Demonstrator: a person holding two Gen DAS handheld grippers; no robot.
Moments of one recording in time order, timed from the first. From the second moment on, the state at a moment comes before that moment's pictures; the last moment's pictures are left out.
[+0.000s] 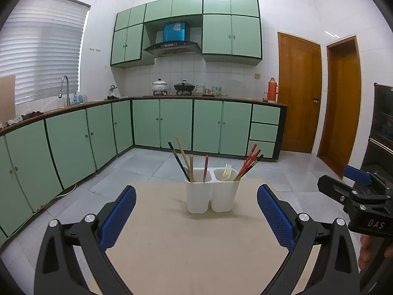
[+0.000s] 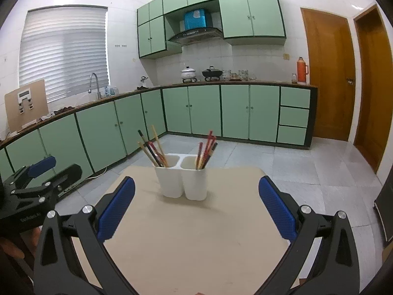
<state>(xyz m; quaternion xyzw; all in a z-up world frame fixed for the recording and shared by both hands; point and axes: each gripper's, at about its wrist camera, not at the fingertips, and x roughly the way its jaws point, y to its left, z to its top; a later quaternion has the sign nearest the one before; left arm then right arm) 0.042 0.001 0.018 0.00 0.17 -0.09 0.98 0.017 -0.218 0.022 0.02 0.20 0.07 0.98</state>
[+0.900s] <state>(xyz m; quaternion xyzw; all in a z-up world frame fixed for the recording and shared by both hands) 0.027 0.000 0.032 0.00 0.15 -0.09 0.99 0.011 -0.205 0.047 0.01 0.18 0.09 0.98</state>
